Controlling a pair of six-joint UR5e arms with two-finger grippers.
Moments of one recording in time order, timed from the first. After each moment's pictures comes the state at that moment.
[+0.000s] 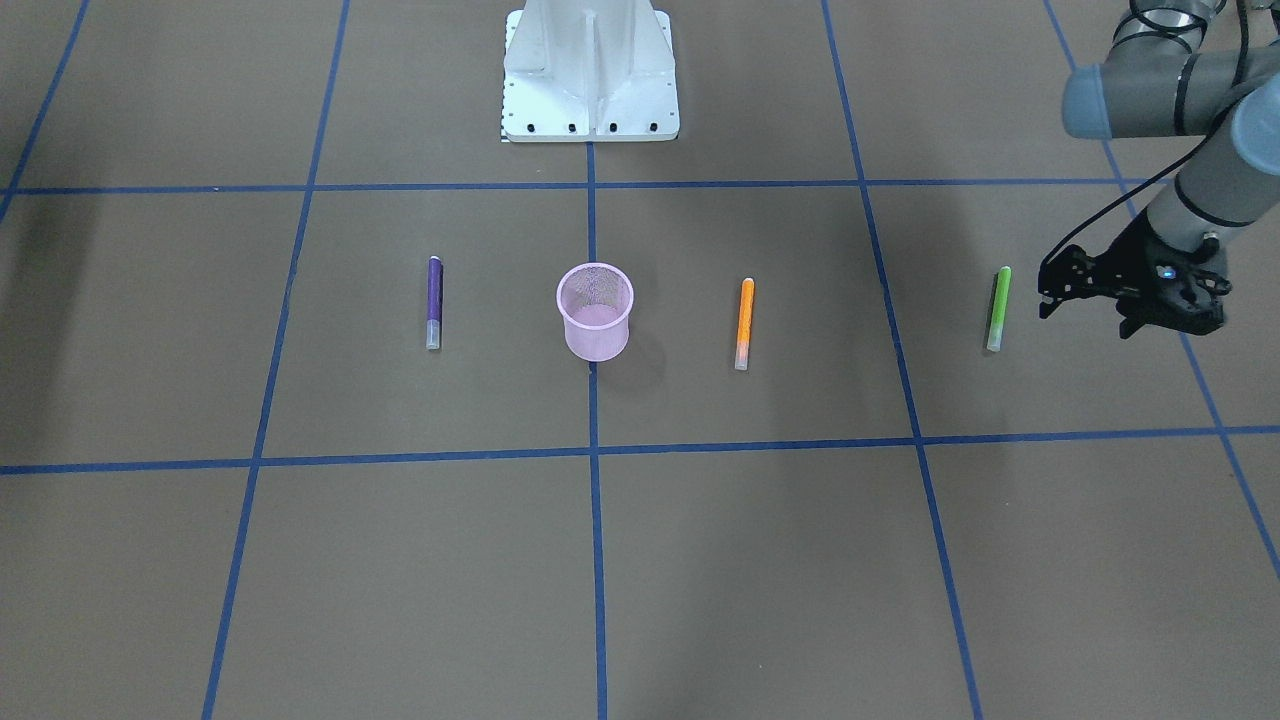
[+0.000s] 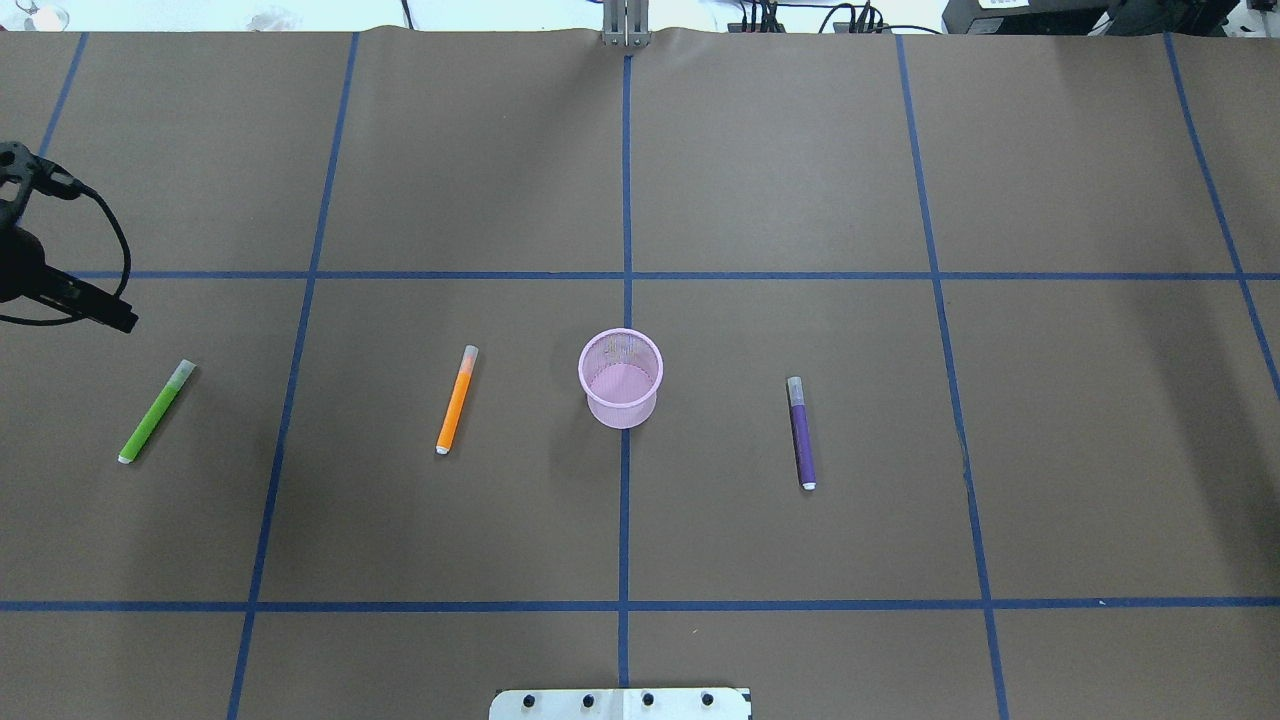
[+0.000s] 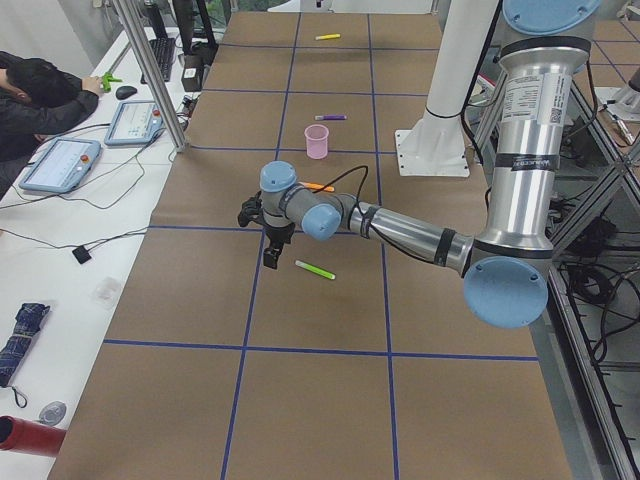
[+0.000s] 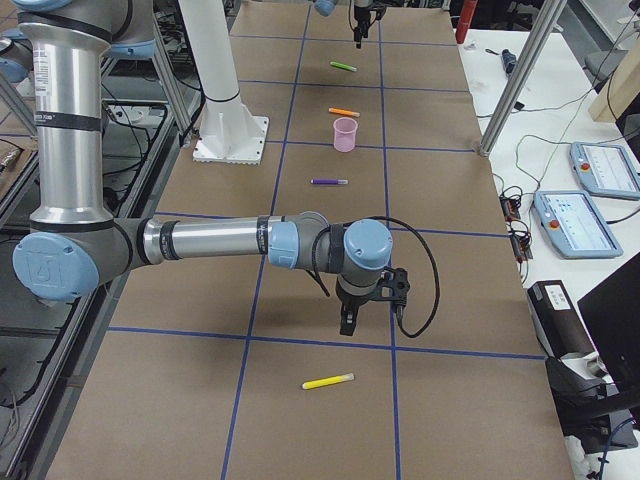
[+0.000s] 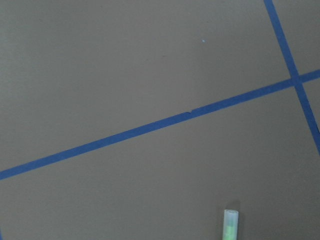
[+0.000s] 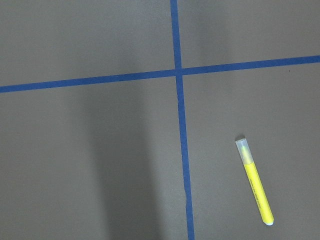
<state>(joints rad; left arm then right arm) -1.01 -1.60 -1.76 -1.92 -2.13 -0.42 1.58 -1.62 1.73 -1.74 2.41 0.04</state>
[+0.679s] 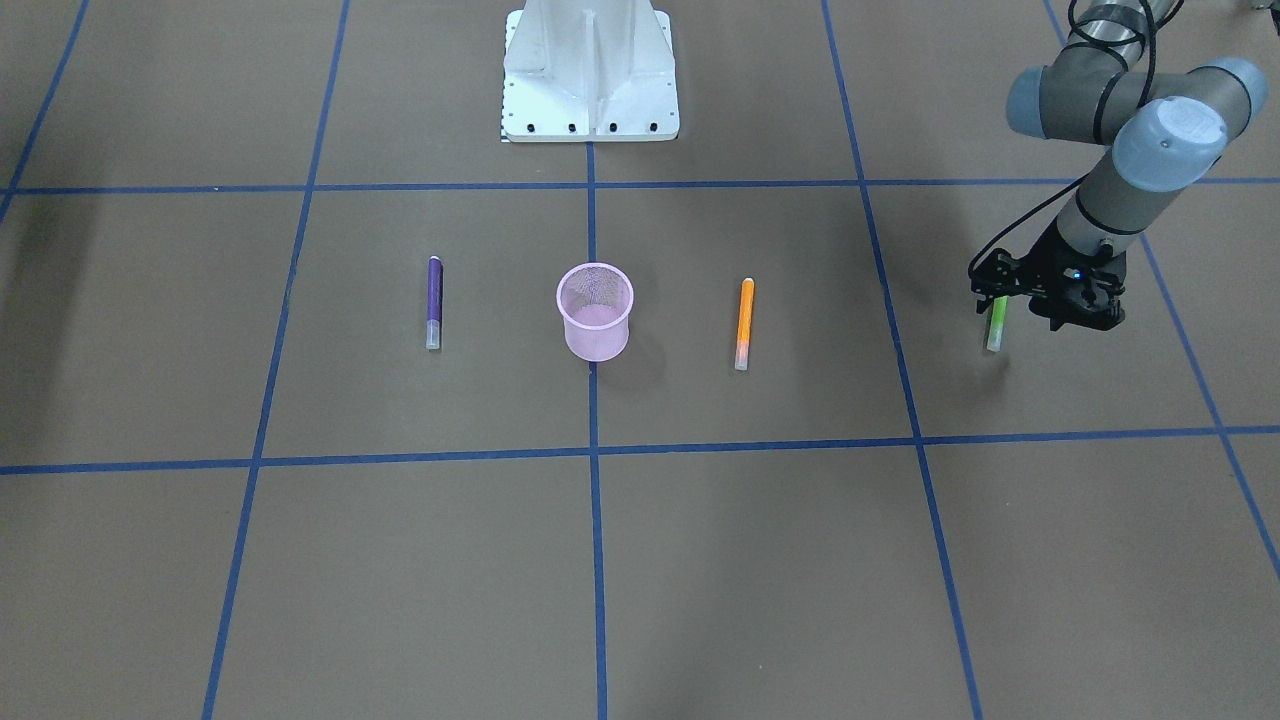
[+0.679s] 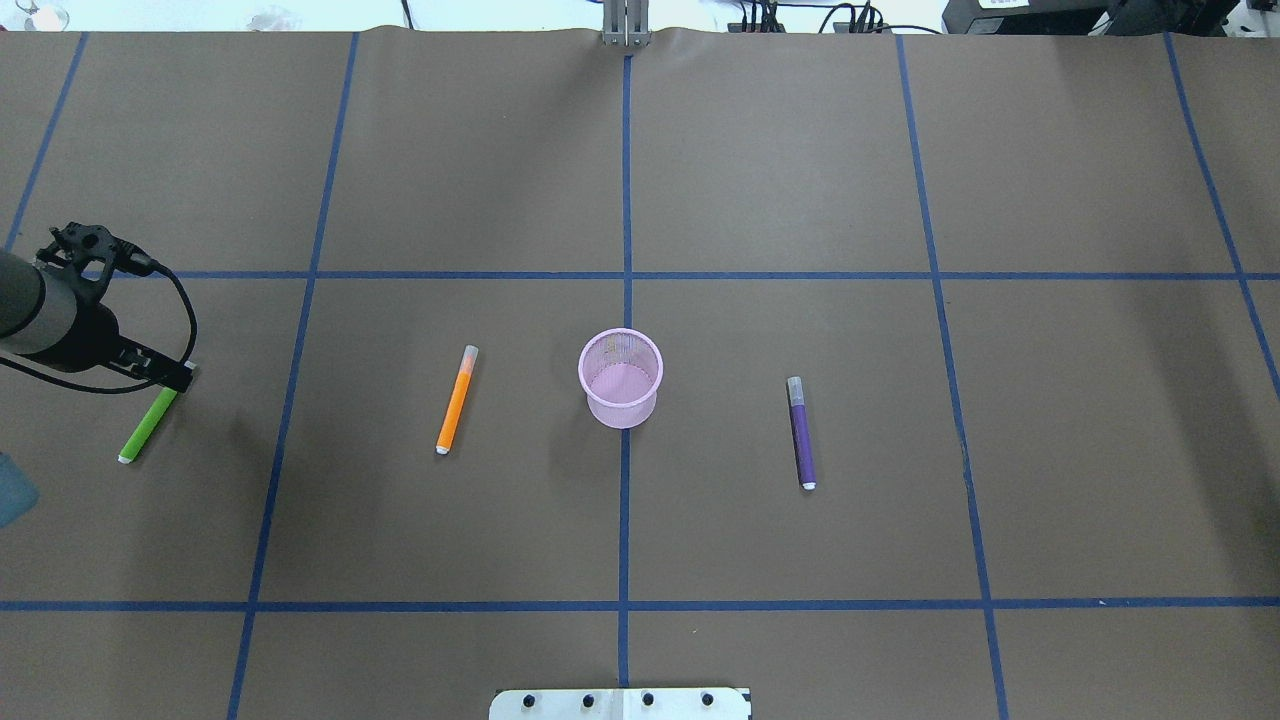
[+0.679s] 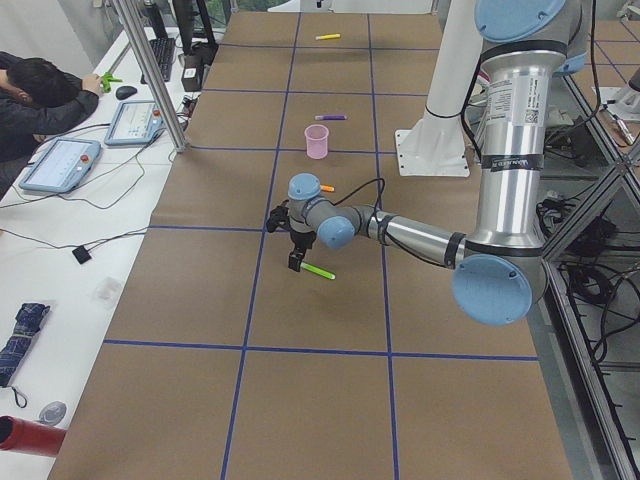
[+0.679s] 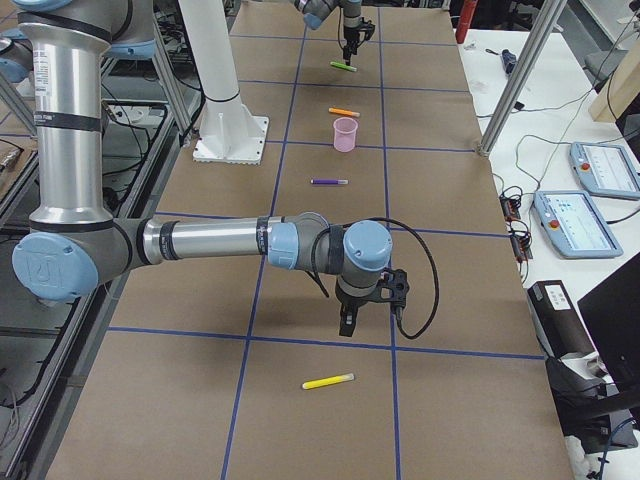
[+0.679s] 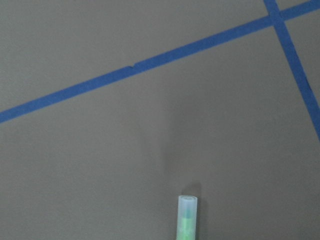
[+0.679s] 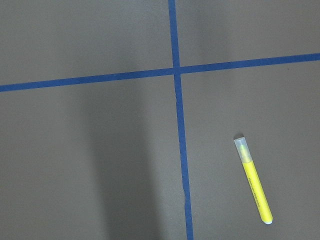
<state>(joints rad) -0.86 -1.58 -1.72 -2.00 -2.06 -0.54 1.58 -1.62 1.72 -1.74 2.41 0.04</state>
